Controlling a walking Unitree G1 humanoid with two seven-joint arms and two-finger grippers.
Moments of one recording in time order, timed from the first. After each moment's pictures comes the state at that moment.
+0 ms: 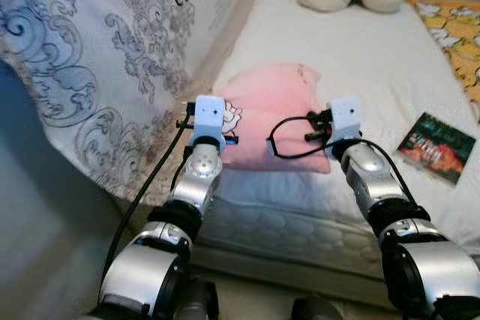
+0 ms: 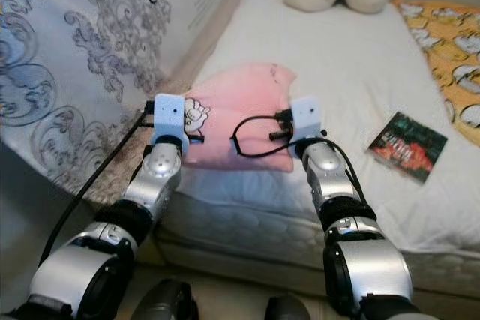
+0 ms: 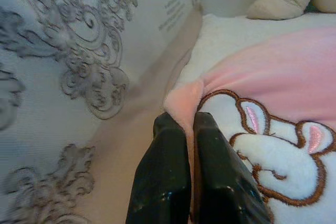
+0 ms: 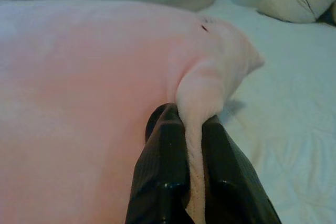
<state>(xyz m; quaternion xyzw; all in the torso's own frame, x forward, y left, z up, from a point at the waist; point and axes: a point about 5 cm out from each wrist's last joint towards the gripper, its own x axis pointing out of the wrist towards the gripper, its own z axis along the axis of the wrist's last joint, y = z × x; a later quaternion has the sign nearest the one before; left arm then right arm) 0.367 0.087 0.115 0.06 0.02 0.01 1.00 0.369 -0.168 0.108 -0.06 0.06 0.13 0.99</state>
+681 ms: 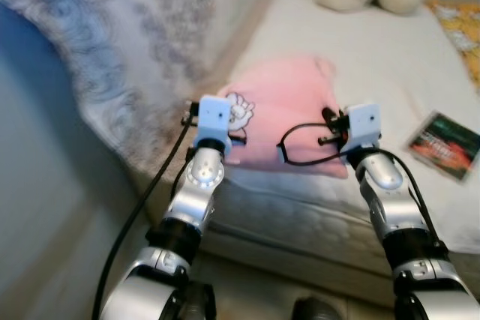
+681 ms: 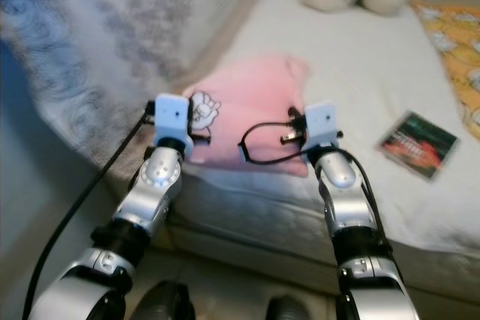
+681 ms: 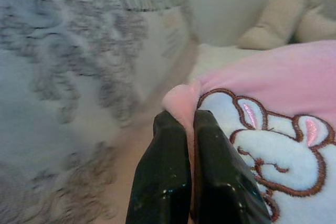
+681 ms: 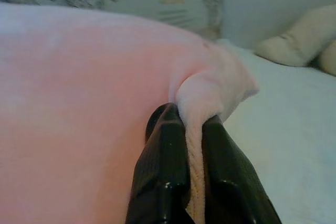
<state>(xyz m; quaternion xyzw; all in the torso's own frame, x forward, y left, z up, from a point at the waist) 0.349 0.075 0.132 0.05 -0.05 -0.04 1.00 0.345 -0.181 0.124 -0.08 -0.02 0.10 0.99</state>
